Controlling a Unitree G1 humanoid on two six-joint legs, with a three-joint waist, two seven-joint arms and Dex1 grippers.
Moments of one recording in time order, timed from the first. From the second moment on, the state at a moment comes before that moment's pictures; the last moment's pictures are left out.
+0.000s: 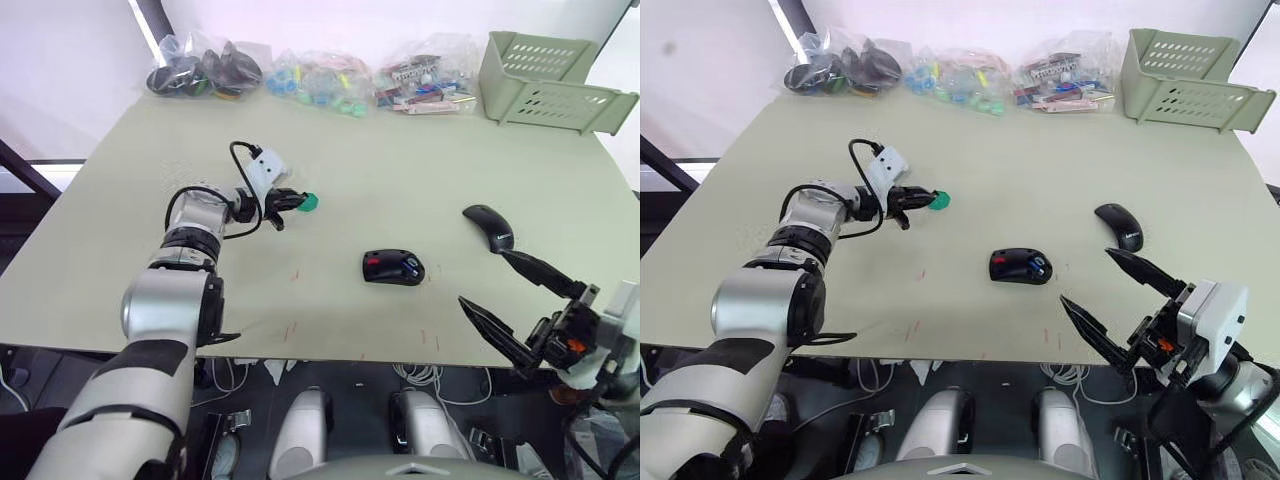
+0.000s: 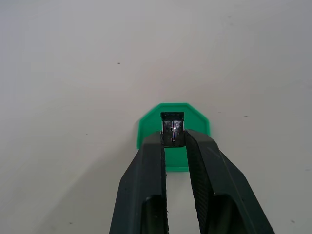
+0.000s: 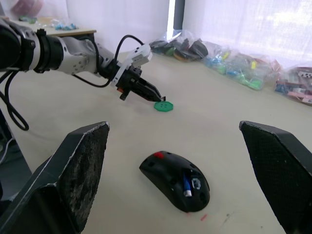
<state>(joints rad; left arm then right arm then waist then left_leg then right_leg) -1.15 0.49 0.01 1.35 0.16 -0.13 -1.00 0.44 -0.54 -0.33 -0.92 0.72 0.28 0.61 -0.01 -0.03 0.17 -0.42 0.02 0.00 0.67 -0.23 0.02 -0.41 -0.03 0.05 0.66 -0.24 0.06</state>
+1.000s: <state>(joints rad) -0.82 0.61 -0.03 0.16 -0.22 0.29 -1.41 -0.88 -0.70 0.14 -0.01 1.94 1.16 -0.34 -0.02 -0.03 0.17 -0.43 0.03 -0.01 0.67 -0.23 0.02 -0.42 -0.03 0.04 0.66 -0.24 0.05</state>
